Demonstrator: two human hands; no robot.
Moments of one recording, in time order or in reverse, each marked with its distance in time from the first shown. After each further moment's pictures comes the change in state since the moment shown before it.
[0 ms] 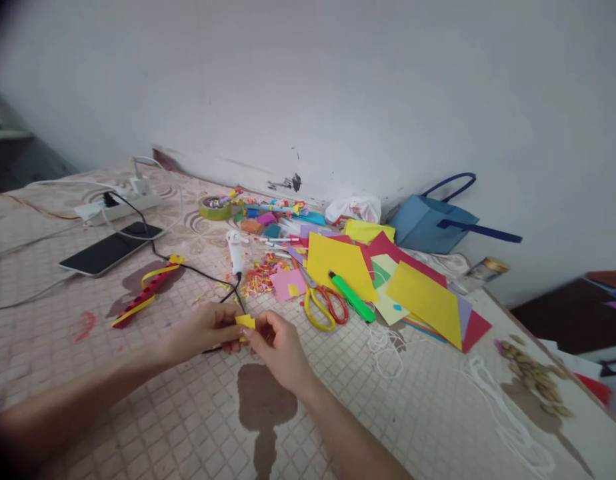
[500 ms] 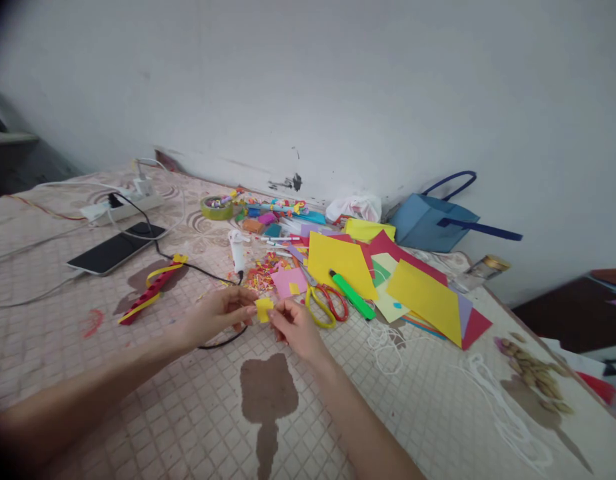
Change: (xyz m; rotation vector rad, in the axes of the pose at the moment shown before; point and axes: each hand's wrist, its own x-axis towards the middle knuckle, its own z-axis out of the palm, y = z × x) left_hand 0.013 0.004 0.002 -0.015 0.193 0.116; right_hand 0.013 0.016 -0.028 0.085 0.061 0.094
